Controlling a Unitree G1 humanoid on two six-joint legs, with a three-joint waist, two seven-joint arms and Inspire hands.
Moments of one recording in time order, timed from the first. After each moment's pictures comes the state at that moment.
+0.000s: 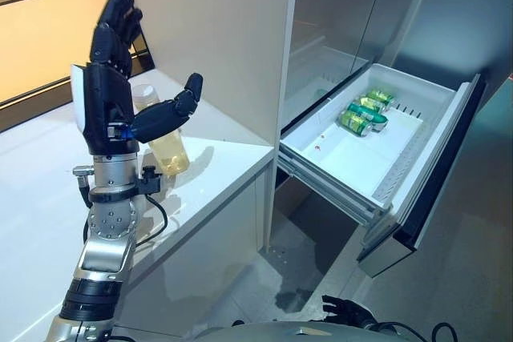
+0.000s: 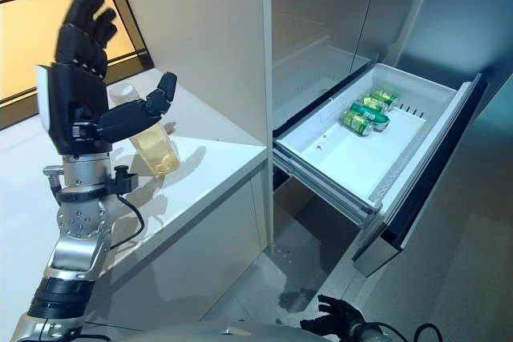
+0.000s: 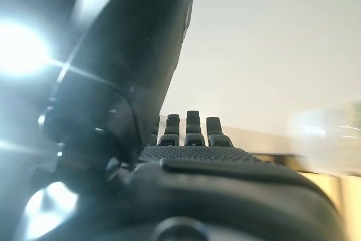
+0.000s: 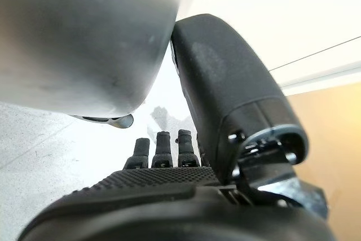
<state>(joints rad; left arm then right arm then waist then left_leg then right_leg) -0.08 0.48 0.04 -0.26 -0.11 -0.62 0.27 0.11 -0.27 0.25 1.01 0.12 -0.01 0.18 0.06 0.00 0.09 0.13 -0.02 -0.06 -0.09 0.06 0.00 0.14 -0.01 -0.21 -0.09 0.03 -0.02</state>
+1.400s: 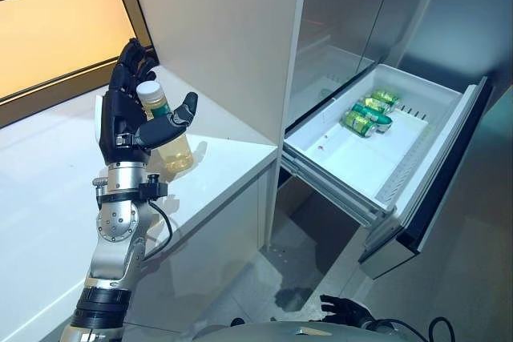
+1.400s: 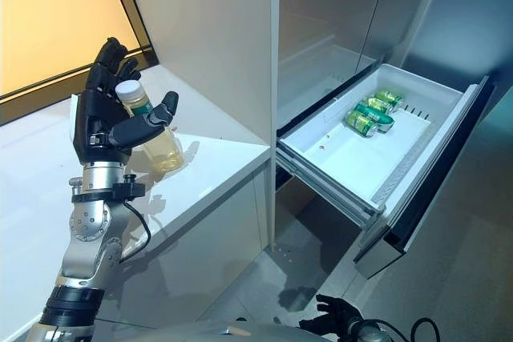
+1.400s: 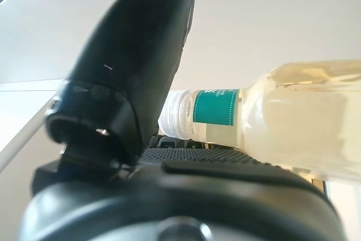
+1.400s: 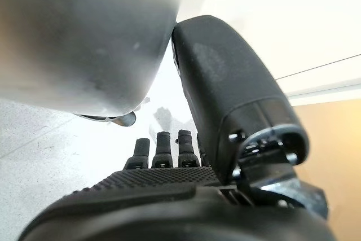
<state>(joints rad) -0.04 0.41 0.04 -0.17 -0.38 -0.35 0.19 0.10 -0.27 0.25 0.98 0.08 0.03 0.18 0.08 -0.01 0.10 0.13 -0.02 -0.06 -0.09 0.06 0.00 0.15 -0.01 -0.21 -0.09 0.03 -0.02</state>
